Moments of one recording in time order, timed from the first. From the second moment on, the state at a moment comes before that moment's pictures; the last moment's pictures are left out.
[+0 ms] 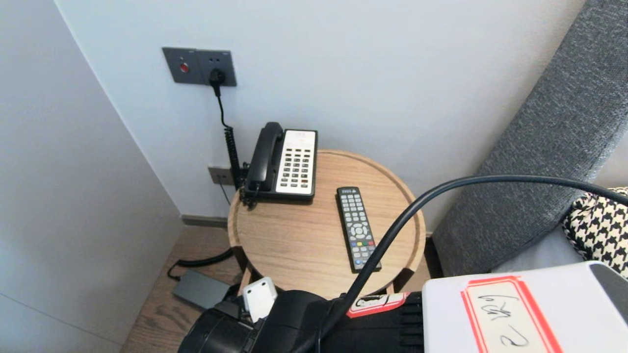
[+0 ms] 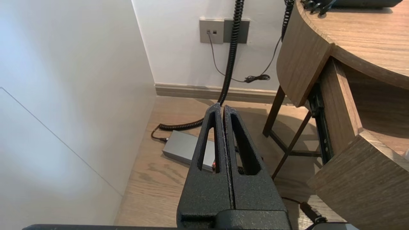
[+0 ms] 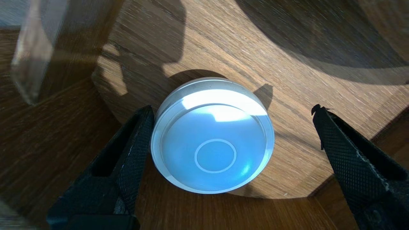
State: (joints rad) left arm 0.00 0.00 0.00 -0.03 0.00 0.02; right arm 1.24 2.27 -1.75 0.73 -0.46 0.72
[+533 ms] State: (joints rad) left arm 0.00 0.00 0.00 -0.03 0.00 0.02; right arm 1.24 2.22 -1.71 0.73 -0.46 0.72
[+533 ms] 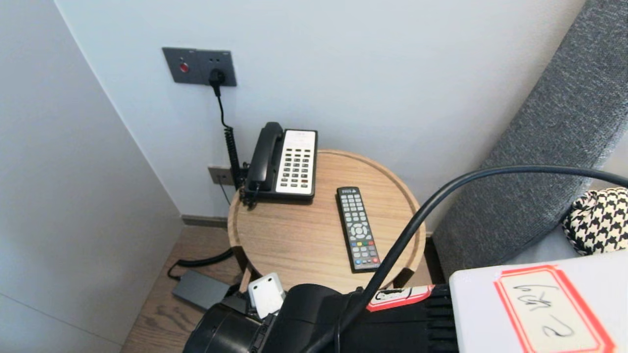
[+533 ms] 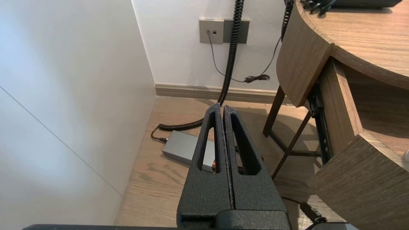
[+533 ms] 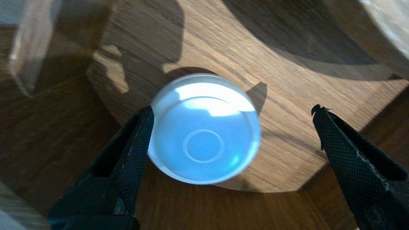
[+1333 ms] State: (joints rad) left arm 0.00 0.00 0.00 -0.03 0.00 0.02; right arm 1.23 2.22 -1.75 0.73 -0.46 0.71
